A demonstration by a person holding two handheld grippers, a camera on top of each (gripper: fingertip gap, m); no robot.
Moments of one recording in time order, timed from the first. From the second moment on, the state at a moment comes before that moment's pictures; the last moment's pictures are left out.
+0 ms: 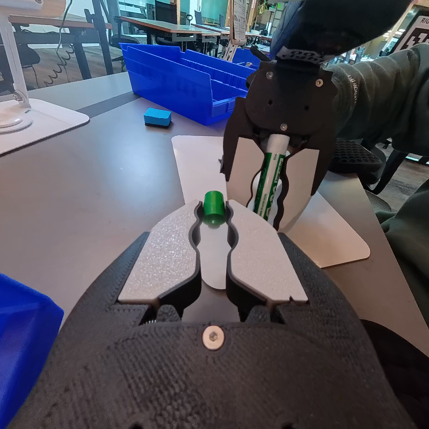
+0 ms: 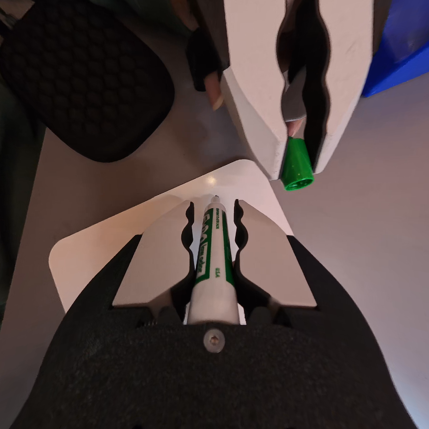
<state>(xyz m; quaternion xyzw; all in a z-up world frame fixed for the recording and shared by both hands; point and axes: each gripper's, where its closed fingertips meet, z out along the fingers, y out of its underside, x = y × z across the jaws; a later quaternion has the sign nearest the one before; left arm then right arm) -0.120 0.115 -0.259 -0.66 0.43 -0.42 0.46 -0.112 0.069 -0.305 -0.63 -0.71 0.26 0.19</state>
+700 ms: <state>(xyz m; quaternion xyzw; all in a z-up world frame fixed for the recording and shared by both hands) -0.120 0.113 -0.265 -0.66 0.44 -0.41 0.45 -0.112 0.064 -0.314 -0.63 -0.72 0.23 0.19</state>
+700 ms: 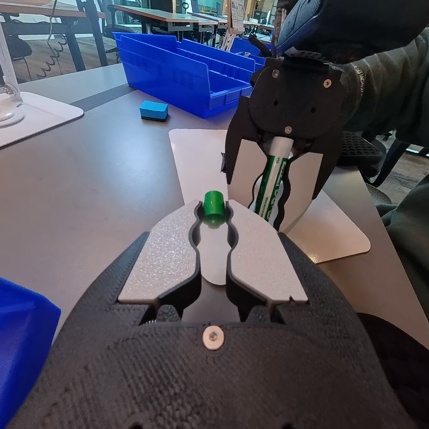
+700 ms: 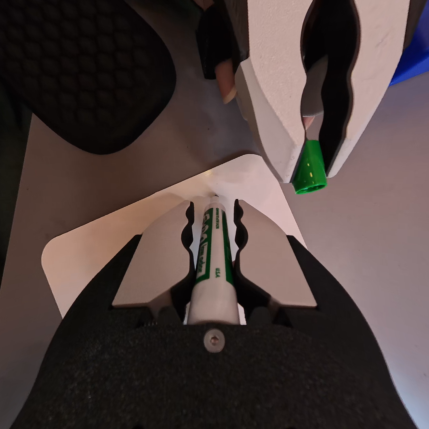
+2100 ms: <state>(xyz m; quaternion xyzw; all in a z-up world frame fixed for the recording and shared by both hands) -0.121 0.113 -0.261 -0.66 0.44 -0.41 0.45 -0.105 0.062 -0.317 -0.64 -0.72 0.21 0.17</state>
